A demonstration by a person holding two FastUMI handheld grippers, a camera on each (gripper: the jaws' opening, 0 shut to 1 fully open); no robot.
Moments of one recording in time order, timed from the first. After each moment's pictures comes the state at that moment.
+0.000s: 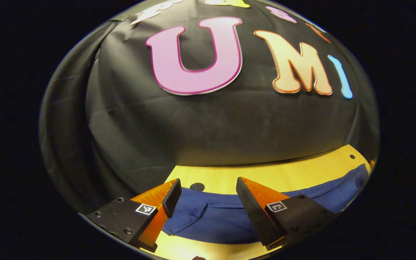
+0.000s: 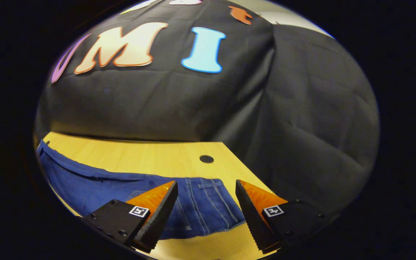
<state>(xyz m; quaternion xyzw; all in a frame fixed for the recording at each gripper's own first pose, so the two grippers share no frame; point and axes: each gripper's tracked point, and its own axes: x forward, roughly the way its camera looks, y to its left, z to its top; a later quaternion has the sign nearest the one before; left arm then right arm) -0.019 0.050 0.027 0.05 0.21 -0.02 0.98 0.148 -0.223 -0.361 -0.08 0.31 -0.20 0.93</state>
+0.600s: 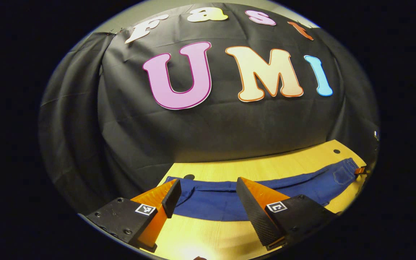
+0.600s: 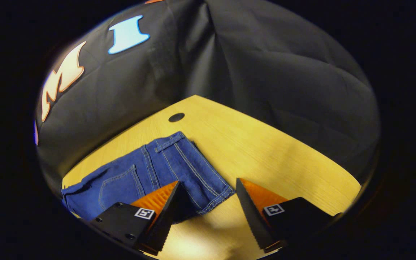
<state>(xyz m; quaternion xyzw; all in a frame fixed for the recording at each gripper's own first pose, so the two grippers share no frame) -0.137 -0.009 0.065 0.07 0.21 -0.01 0.97 0.096 -0.283 -0.454 0.12 0.40 -0.23 0.88</state>
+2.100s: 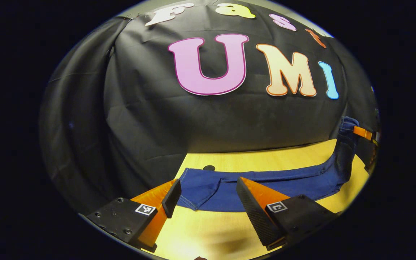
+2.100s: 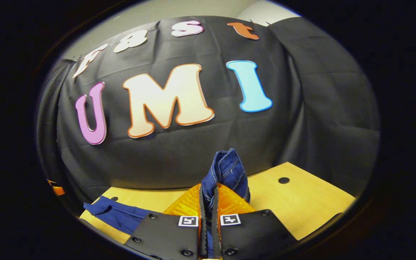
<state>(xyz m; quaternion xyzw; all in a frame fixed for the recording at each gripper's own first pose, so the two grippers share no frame) -0.120 0.135 0.036 0.03 0.24 -0.03 0.97 0.213 0.039 -0.247 0.07 0.19 -0.03 0.98</state>
